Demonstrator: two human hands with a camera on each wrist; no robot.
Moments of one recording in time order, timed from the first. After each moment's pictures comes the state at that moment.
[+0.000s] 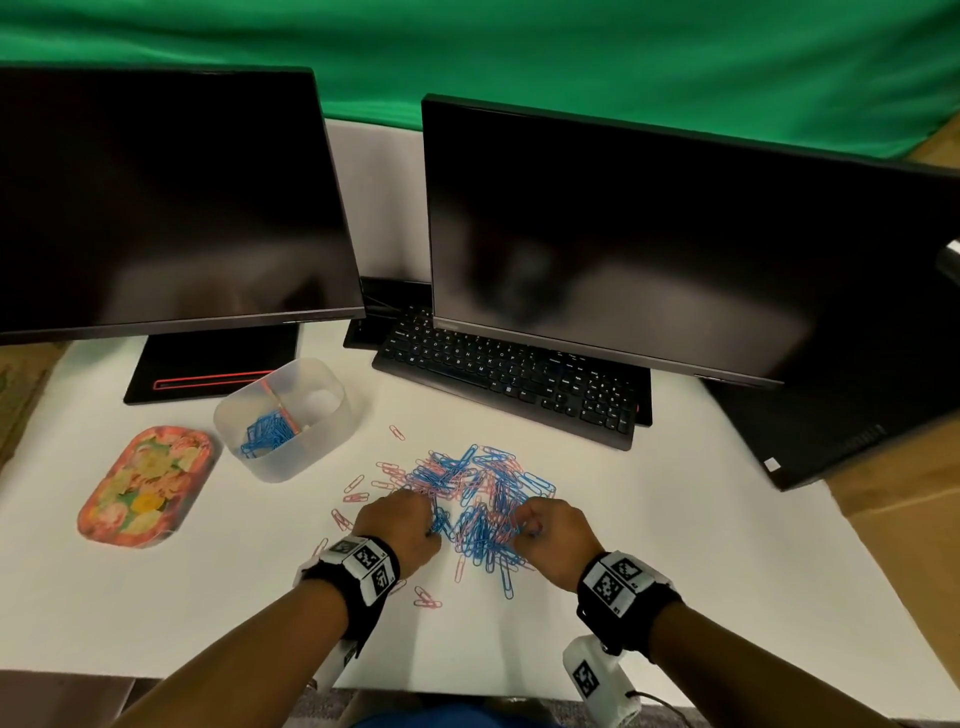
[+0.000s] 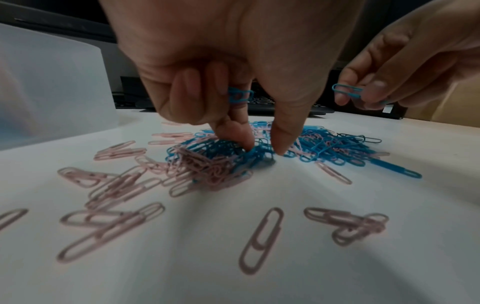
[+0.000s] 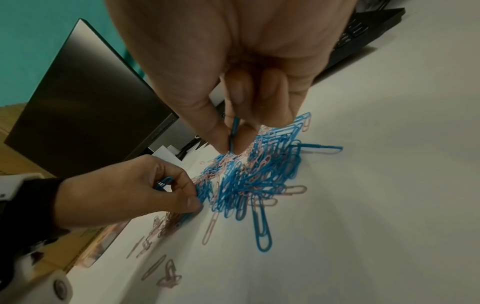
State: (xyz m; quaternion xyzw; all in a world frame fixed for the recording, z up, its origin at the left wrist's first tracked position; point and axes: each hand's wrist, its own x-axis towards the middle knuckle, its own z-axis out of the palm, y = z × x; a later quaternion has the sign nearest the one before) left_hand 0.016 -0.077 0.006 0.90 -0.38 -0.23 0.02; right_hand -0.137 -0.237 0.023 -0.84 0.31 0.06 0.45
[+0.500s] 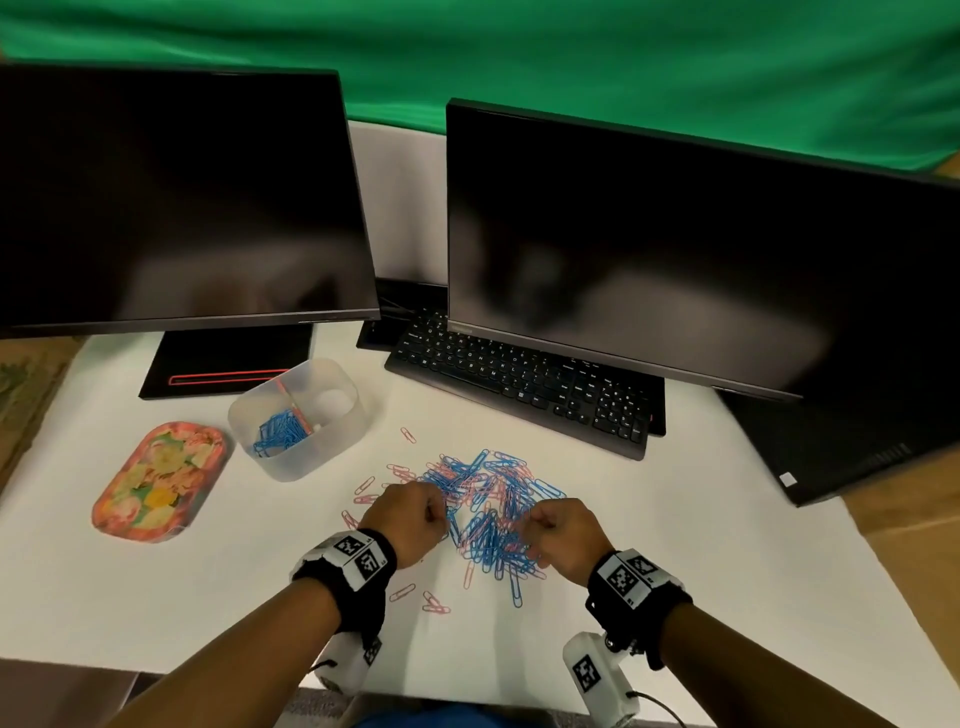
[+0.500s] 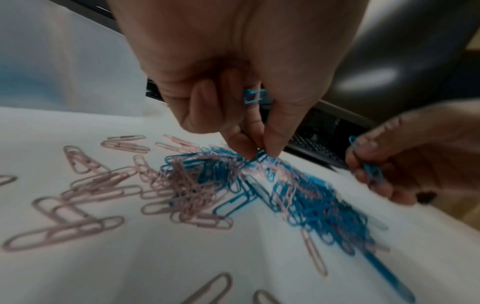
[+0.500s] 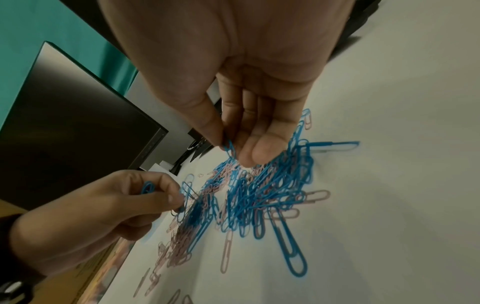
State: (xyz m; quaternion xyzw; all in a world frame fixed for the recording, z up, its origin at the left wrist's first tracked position) left_hand 0.029 -0.071 0.019 0.87 -0.31 -0.30 0.23; right_hand -0.125 -0.242 0.024 -0.77 0.35 0.07 0.52
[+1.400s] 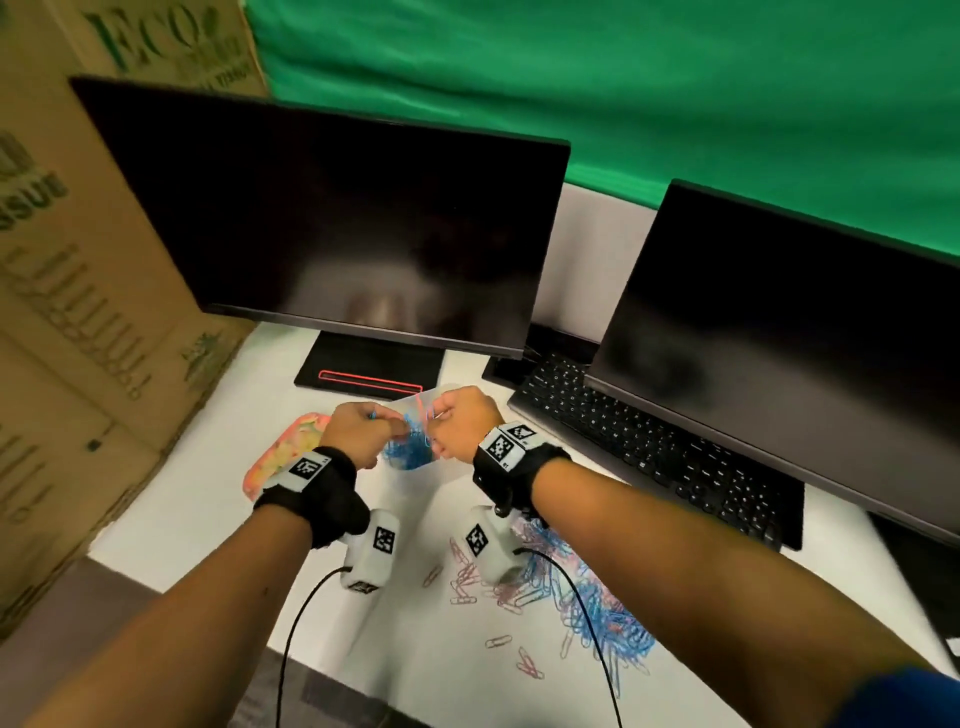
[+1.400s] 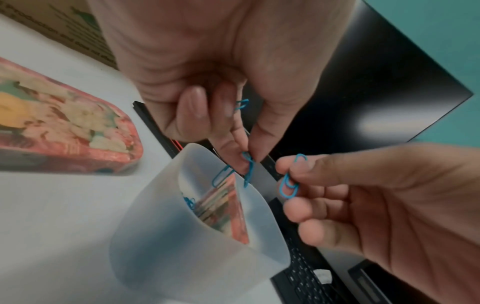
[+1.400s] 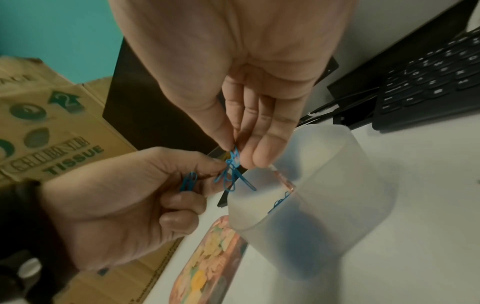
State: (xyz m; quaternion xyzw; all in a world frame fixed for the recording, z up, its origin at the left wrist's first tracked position) left_hand 0.180 0.040 0.088 0.82 0.08 -0.22 0.53; right_hand 0.137 -0.102 0.110 -0.84 0.18 0.11 0.50
